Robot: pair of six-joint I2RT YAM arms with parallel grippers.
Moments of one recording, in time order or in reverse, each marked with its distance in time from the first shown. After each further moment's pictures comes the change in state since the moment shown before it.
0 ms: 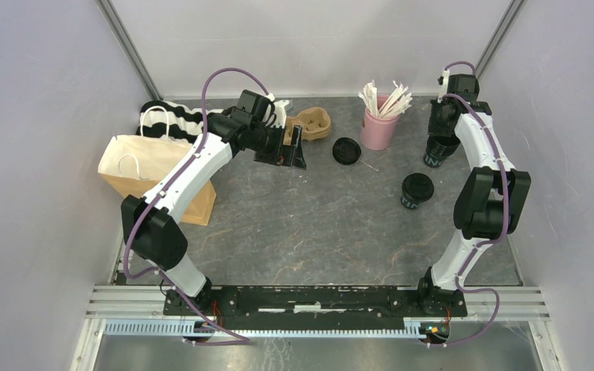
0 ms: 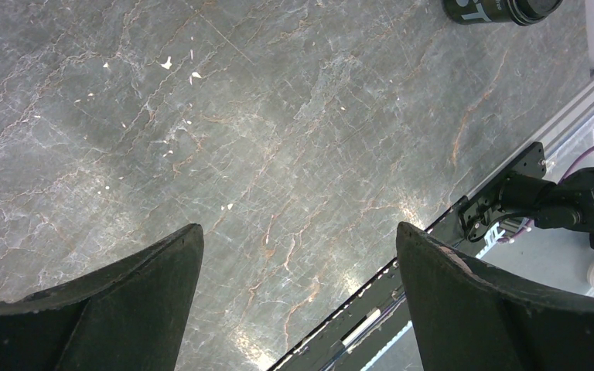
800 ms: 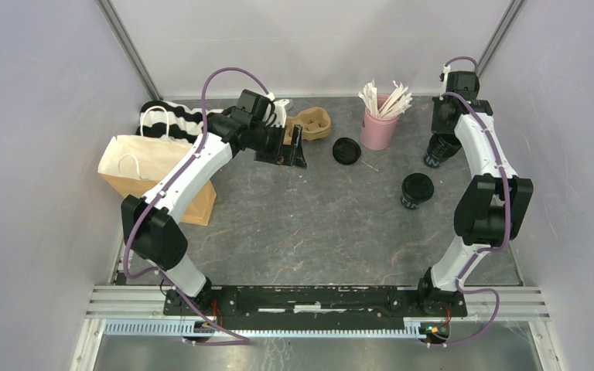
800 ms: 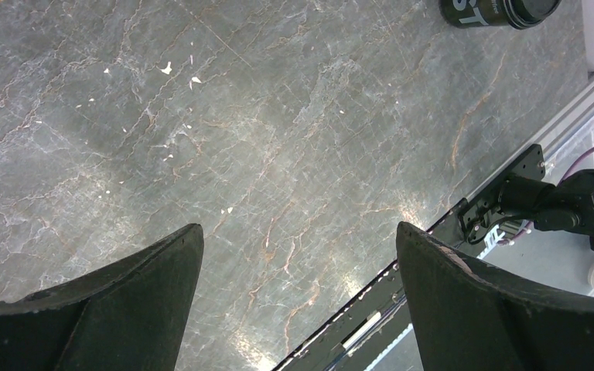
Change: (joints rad) left arm 0.000 0.000 0.000 0.010 0.001 0.000; right arm 0.024 -0.053 0.002 -0.019 0.098 -0.021
